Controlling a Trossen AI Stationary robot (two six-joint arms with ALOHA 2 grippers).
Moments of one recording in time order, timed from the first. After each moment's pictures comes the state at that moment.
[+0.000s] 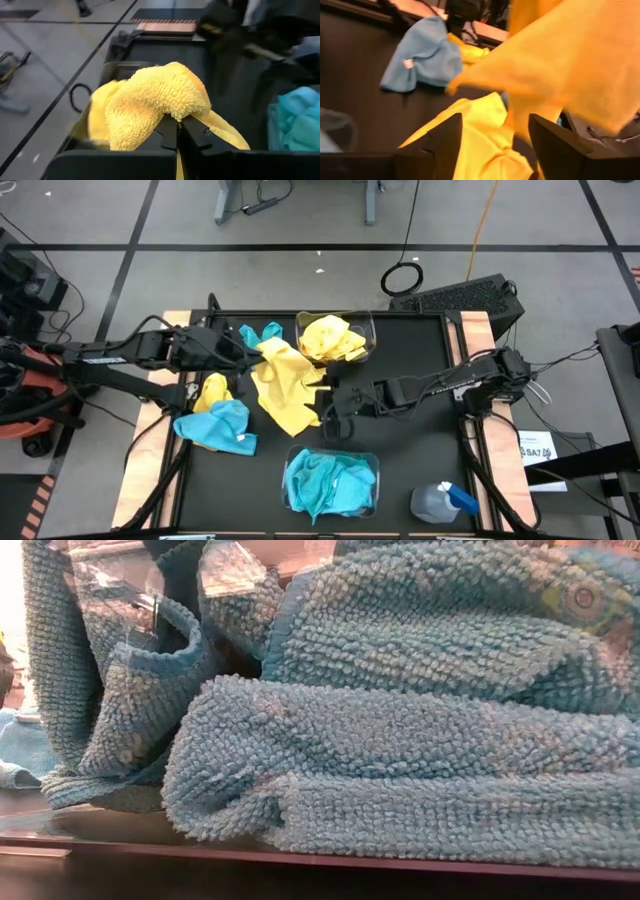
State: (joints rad) left arm -0.02 0.99 1.18 -0.67 -0.24 -0.02; right arm 0.20 1.70 1.39 -0.22 0.47 -0.15
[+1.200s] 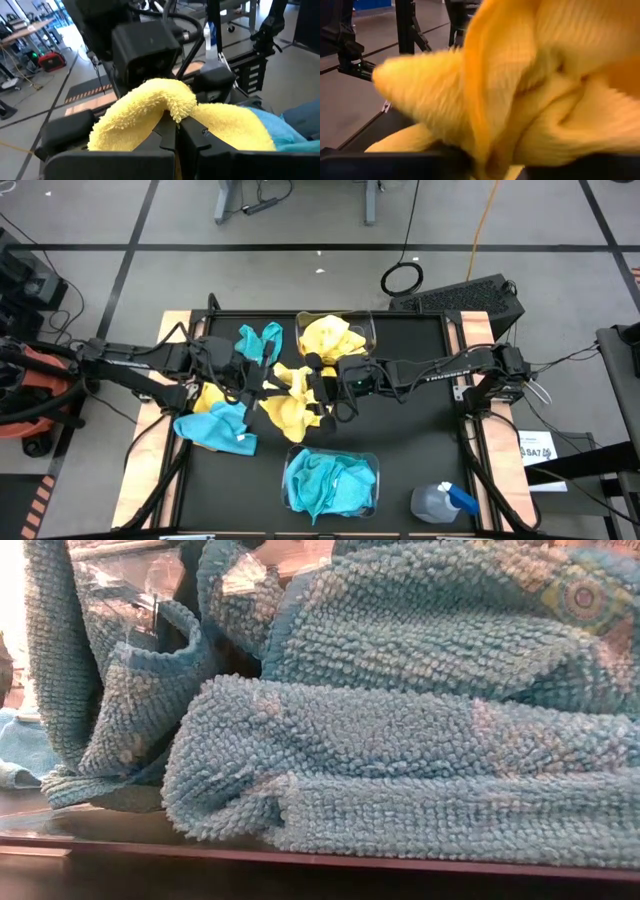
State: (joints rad) left arm -0.11 1.15 1.18 -0.27 0.10 0.30; right arm 0.08 1.70 1.39 0.13 -0.10 -0.21
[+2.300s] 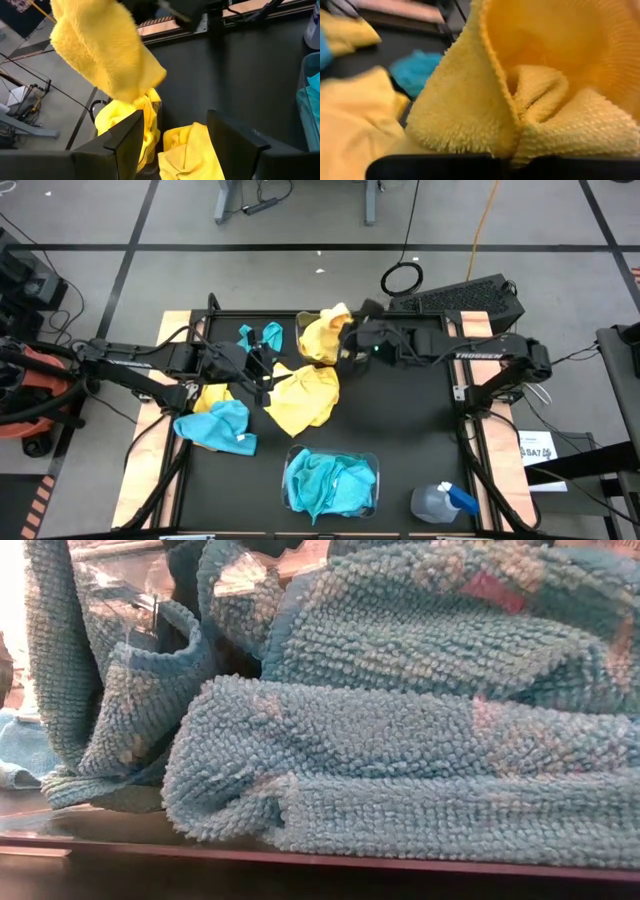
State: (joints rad) left arm -0.09 1.16 1.18 -0.52 -0.35 0.18; right arm -0.09 1.50 1.39 -0.42 0.58 -0.22
